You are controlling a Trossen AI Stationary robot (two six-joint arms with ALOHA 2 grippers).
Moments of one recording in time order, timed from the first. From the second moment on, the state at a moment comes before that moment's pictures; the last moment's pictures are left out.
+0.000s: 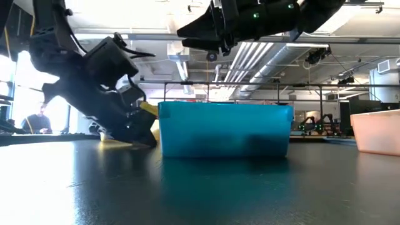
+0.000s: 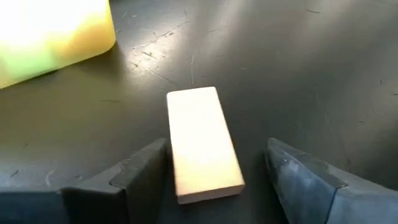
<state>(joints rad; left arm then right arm) -0.07 1.80 0.46 0.48 -0.83 -0.70 0.05 1.66 0.90 0.60 0.12 -0.09</state>
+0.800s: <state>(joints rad) -0.07 1.64 0.46 0.25 -0.75 -0.43 0.17 1.49 0.90 0.21 0.38 -0.01</state>
